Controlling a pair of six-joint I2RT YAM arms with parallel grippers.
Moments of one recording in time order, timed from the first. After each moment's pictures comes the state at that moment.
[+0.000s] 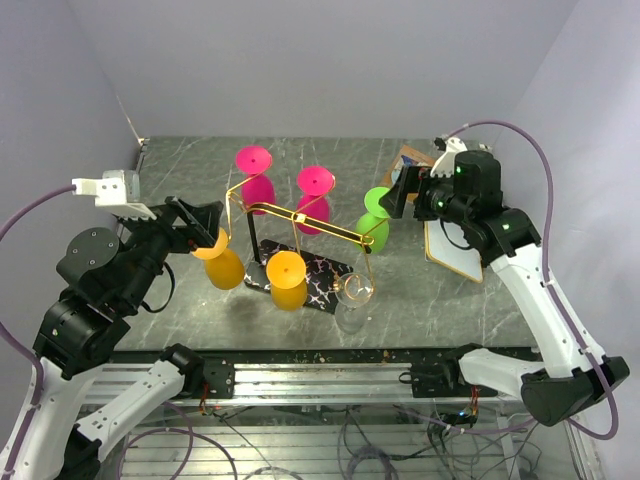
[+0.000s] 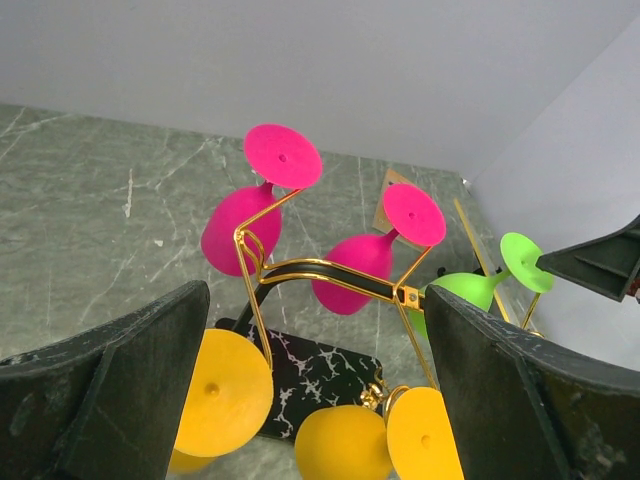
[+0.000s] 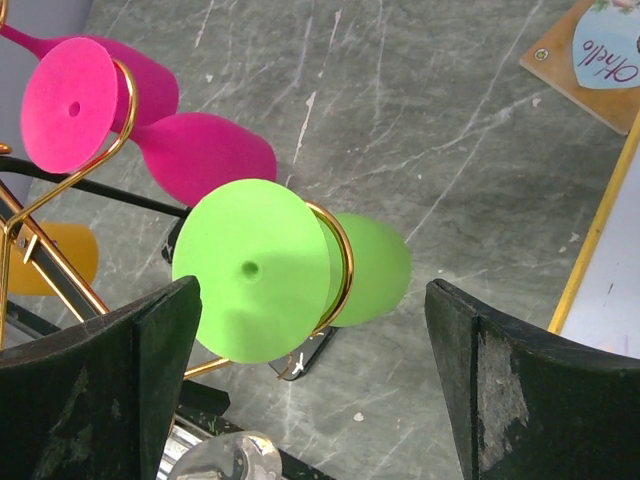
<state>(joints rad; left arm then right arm) -0.54 0.65 1.27 -0.64 -0.28 -0.40 0.37 1.13 1.32 -0.68 -0.14 0.32</state>
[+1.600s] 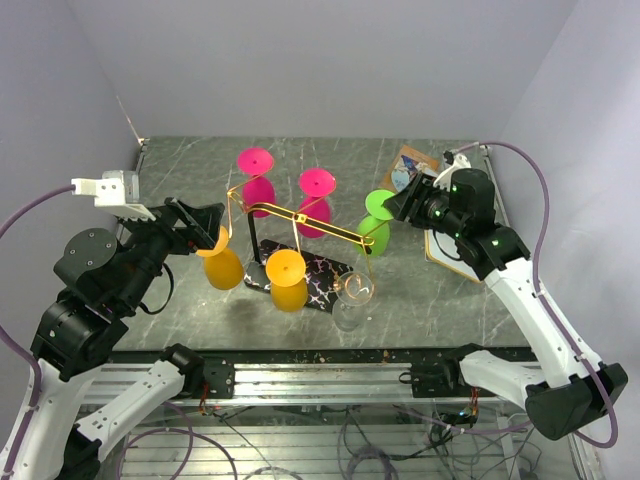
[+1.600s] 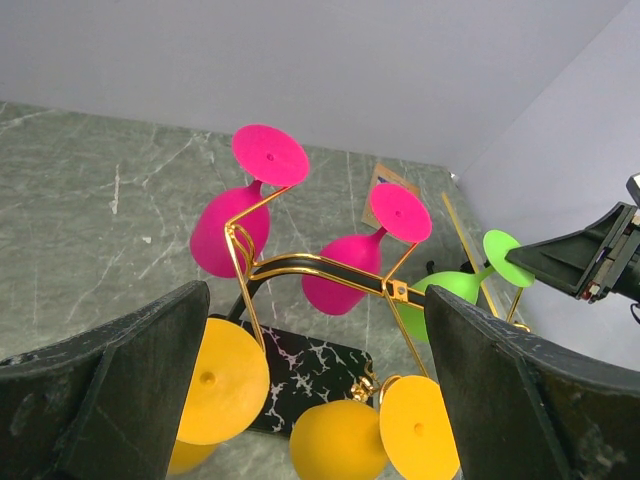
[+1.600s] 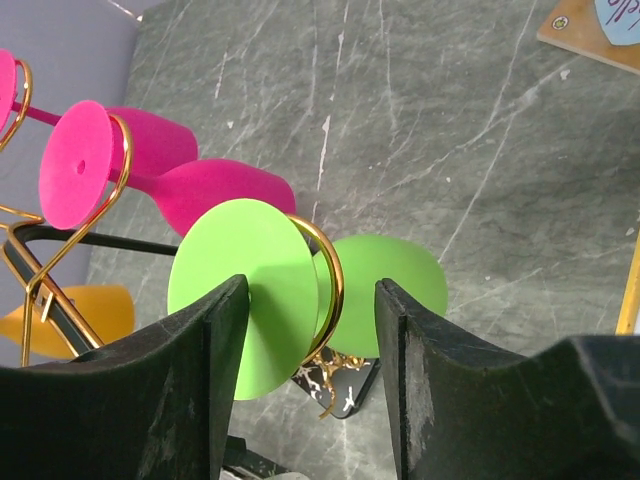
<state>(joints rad) -0.54 0.65 1.28 -0.66 -0.25 -0.42 0.36 1.06 1.11 -0.46 -0.09 0.55</state>
